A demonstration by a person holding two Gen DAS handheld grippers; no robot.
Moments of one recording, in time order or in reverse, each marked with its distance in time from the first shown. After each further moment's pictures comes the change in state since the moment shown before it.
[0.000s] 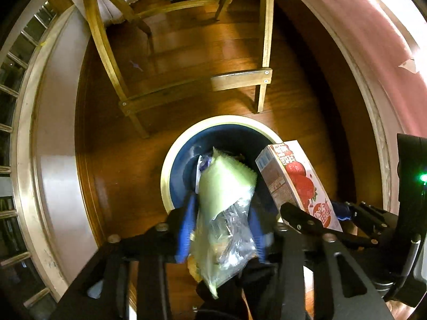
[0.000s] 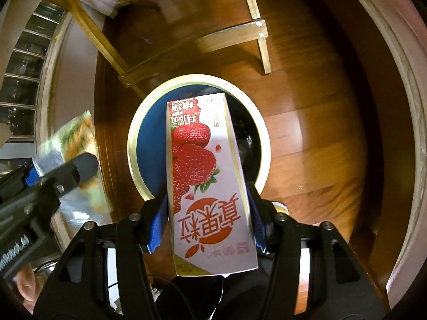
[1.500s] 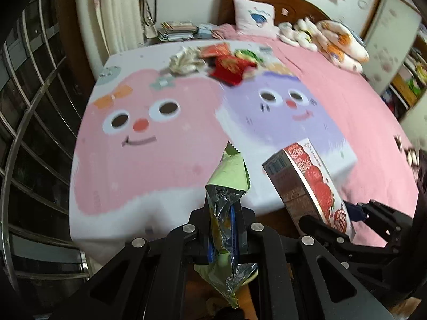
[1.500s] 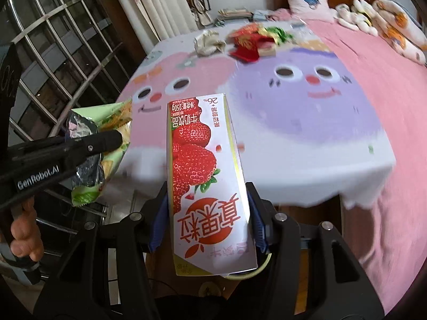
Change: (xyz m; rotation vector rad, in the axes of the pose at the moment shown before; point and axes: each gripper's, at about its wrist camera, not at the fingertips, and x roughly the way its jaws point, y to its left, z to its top) left arm -0.440 0.082 0.078 0.048 -0.458 -0.089; right arm -0.382 0.206 0.051 -0.289 -0.491 0.008
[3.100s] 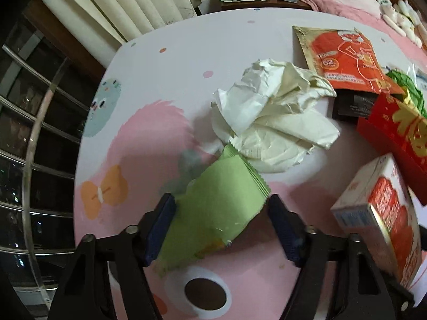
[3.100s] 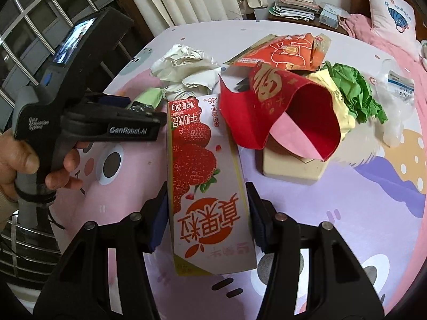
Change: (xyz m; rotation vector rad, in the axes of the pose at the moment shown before) left arm 0.316 0.107 0.319 -0.175 0.275 0.423; right arm 0.268 -0.117 0.325 -0.310 0.165 0.240
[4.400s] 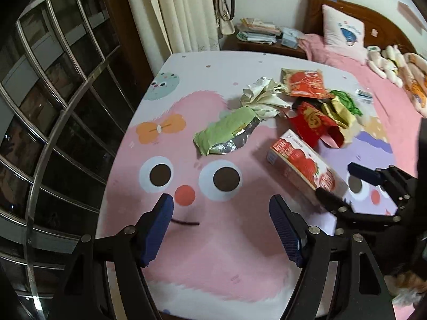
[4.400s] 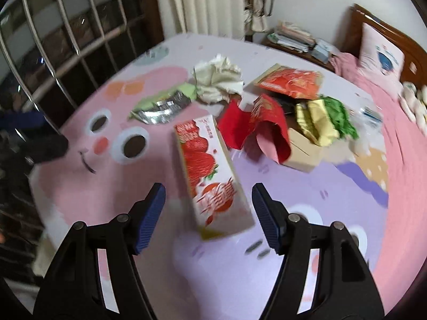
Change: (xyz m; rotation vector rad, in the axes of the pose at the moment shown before) left arm -0.167 0.058 -0.162 -0.149 -0.171 -0.083; right arm -0.033 0.100 -0.027 -0.171 -0.022 -0.205
